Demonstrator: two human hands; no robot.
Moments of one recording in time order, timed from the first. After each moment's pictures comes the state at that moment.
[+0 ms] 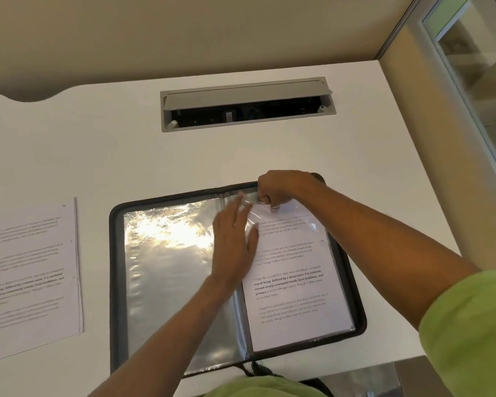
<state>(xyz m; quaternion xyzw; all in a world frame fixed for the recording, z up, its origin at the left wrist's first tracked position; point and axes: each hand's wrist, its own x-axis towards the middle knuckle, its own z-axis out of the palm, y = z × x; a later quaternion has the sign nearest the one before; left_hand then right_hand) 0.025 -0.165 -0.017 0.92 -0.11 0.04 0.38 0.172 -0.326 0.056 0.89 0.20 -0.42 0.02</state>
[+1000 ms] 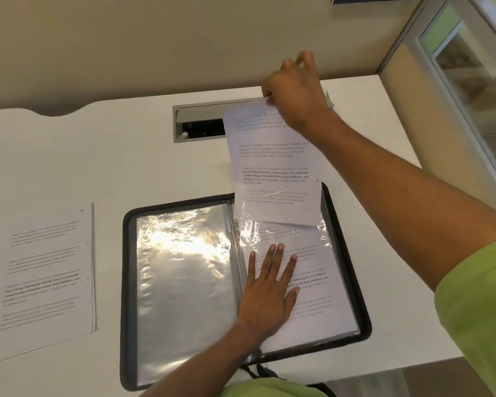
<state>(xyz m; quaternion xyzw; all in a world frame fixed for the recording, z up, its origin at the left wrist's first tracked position) -0.069 -0.192 -0.043 0.95 -0.27 -0.09 0.12 0.249 -0.340 0.178 0.98 0.13 0.12 0.04</state>
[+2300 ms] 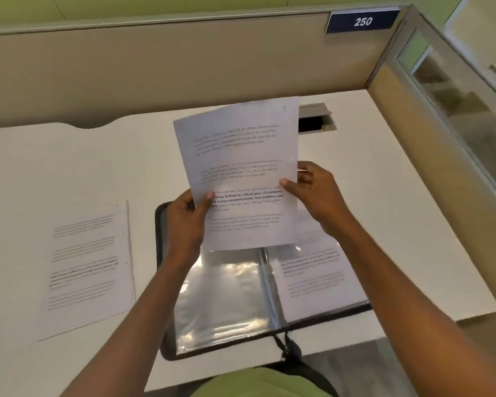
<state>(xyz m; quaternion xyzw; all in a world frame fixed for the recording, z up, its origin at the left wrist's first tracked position) 0.022 -0.032 0.112 0.67 0.08 0.01 0.73 0.022 -0.295 0.149 0.79 -0.12 -0.03 -0.60</state>
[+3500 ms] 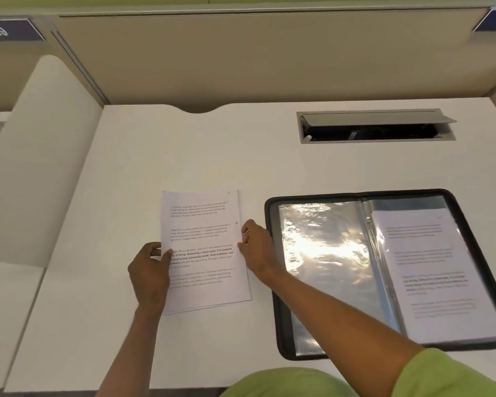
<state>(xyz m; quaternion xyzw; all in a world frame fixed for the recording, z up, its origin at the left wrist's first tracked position) -0.026 0.338 -0.003 0.86 0.30 0.07 0.41 0.024 0.093 0.002 0.88 -0.05 -0.16 -0.45</state>
